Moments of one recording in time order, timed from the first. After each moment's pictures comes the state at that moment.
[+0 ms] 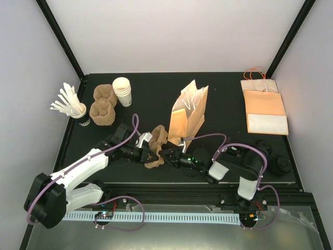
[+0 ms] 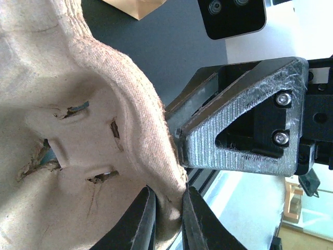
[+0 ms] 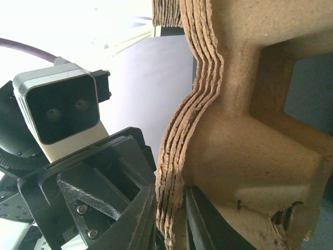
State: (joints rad) left arm -0.52 1.08 0.55 -0.39 0.76 -0.50; right arm 1.00 1.82 0.32 1.44 -0.27 1.50
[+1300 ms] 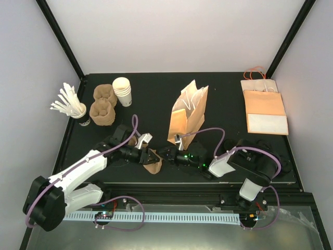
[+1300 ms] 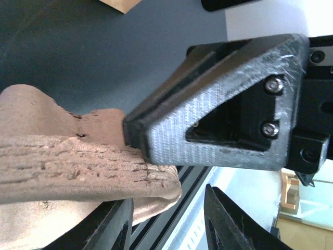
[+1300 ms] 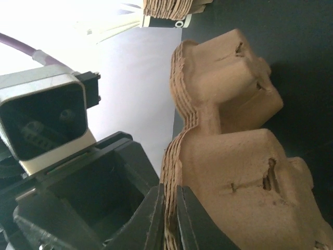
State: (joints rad) left arm -0.51 1.06 0.54 -0.41 0.80 -0.47; right arm 0.99 1.70 0.41 1.13 -0.30 1.39
